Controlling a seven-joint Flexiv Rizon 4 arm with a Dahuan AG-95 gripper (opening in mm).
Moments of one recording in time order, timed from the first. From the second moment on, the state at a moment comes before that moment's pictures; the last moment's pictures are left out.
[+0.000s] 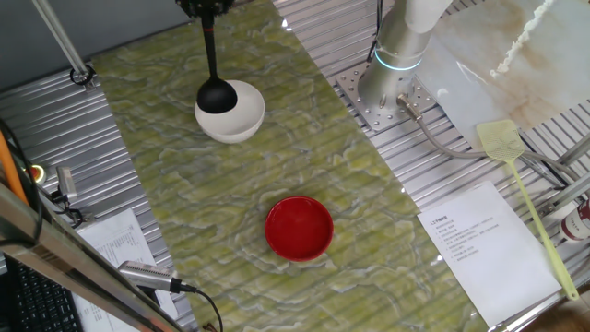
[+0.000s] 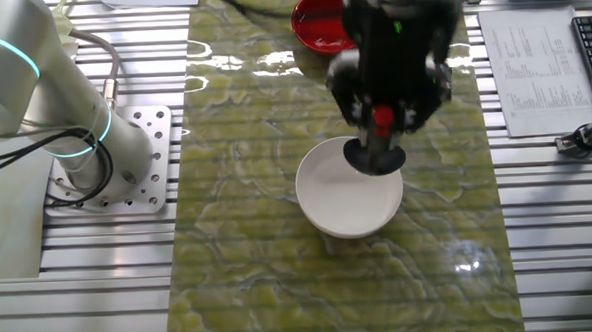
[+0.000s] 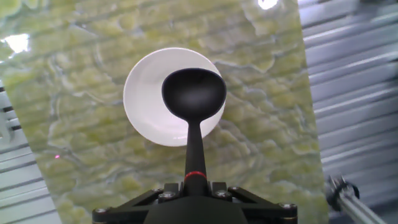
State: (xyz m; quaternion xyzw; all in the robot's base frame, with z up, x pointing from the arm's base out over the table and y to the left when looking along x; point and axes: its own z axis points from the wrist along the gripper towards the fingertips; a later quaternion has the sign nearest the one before) arm 0.457 -0.140 0.343 0.62 -0.77 0.08 0.06
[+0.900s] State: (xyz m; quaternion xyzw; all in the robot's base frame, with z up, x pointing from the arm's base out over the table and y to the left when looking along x) arm 0.461 -0.181 0.310 0.67 -0.74 0.00 0.00
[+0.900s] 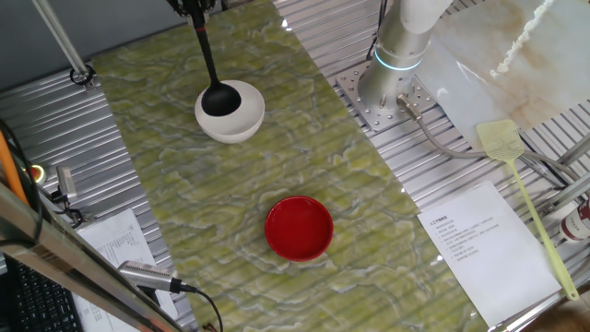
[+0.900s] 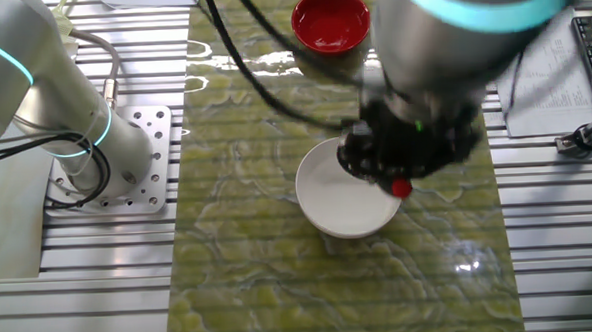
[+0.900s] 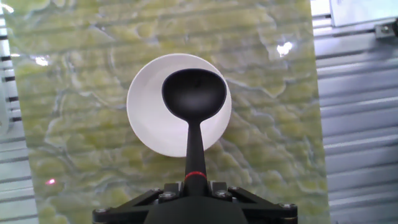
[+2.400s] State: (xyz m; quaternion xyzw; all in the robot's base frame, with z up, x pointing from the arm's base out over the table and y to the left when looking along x) arm 0.461 -0.196 0.251 0.67 -0.74 -0.02 0.02
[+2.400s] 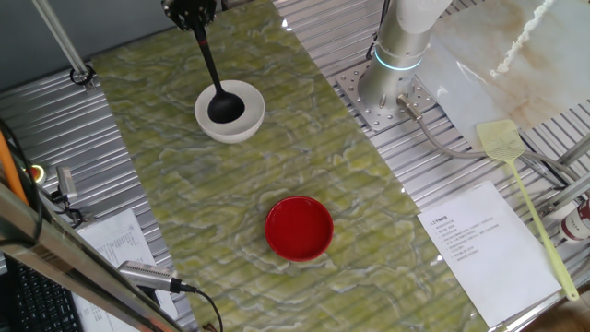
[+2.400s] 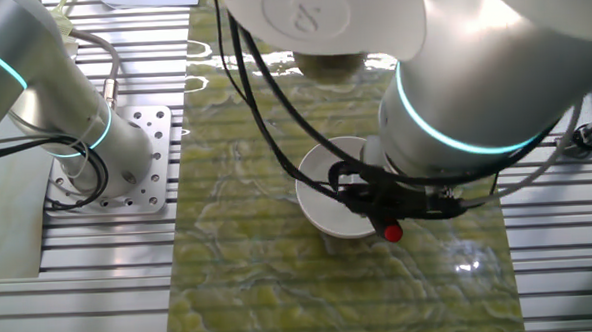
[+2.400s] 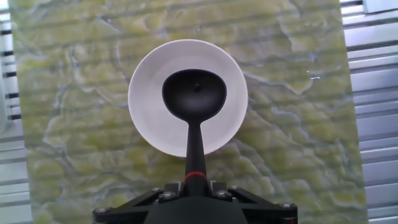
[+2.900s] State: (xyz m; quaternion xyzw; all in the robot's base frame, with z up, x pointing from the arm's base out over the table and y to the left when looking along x) arm 0.456 -0.195 0.240 0.69 -0.73 -0.04 0.00
